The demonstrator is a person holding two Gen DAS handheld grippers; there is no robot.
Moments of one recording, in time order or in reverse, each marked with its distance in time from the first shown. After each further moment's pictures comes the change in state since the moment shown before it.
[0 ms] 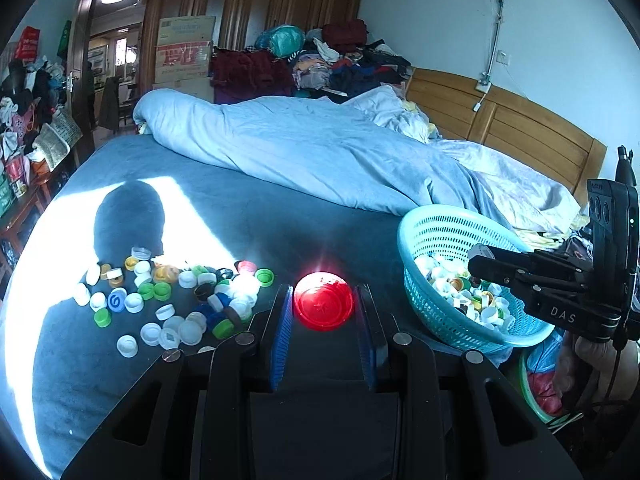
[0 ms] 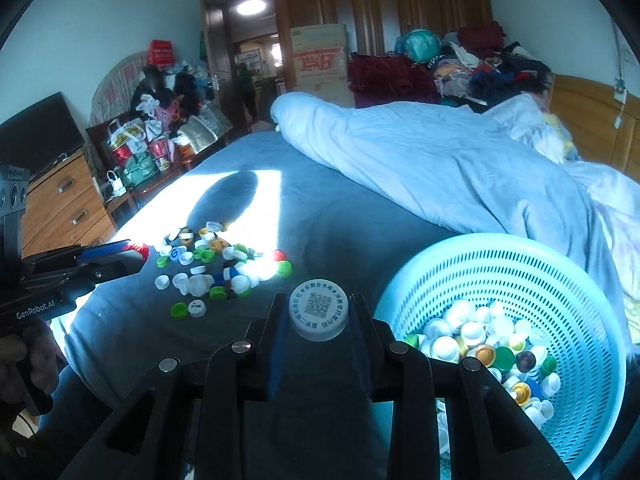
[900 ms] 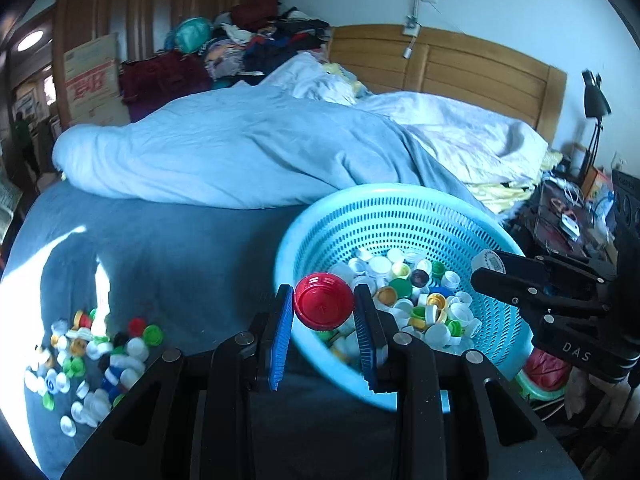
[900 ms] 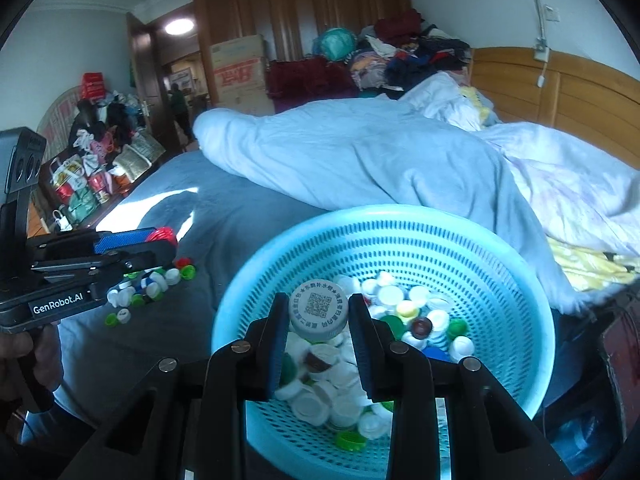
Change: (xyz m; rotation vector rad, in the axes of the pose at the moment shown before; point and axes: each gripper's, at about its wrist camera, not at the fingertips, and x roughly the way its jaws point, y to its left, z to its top) left arm 0.100 -0.158 0.052 0.251 0.110 -0.109; right arm -0.046 -0.117 -0.029 0.159 -0.014 -0.191
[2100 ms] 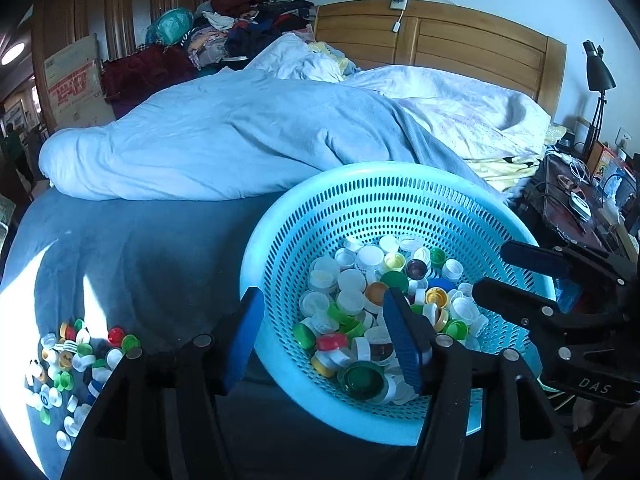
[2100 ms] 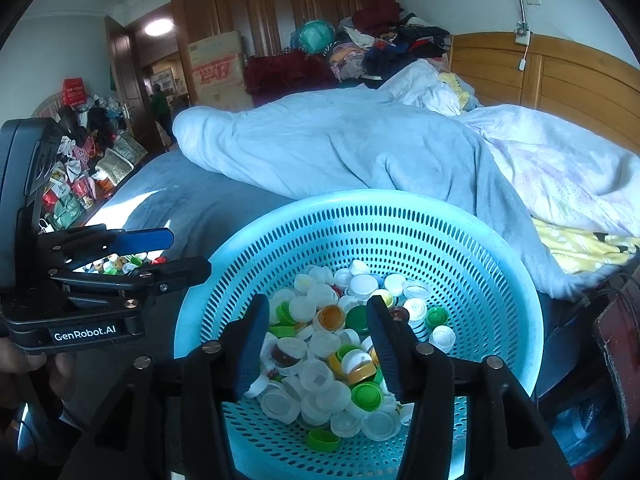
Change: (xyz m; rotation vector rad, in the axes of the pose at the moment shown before) left arm 0.035 -0.021 0.005 0.043 0.063 -0.004; right arm 0.009 -0.017 -0.004 0.032 0.014 -0.026
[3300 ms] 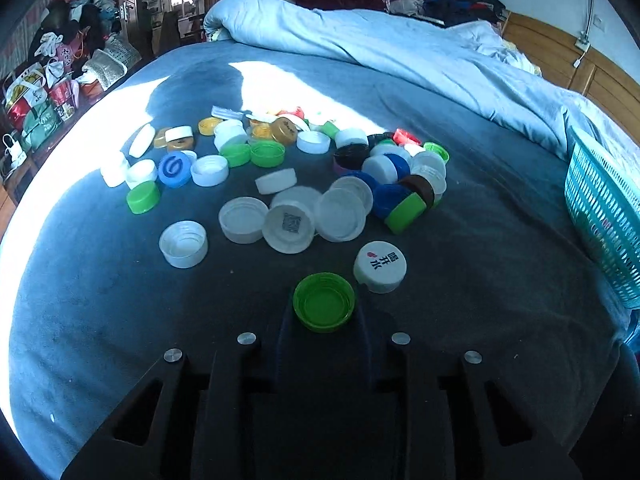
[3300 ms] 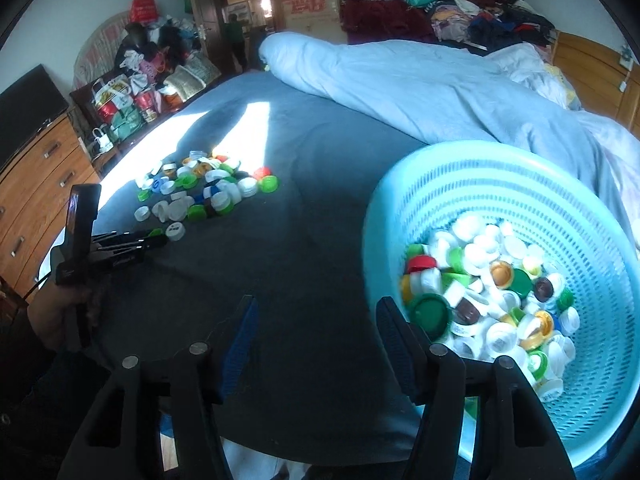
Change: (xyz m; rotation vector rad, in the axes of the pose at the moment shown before) left arm -0.021 0.259 -0.245 -0.437 0.089 0.297; right arm 0.055 0.152 -0.046 -0.224 0.217 0.212
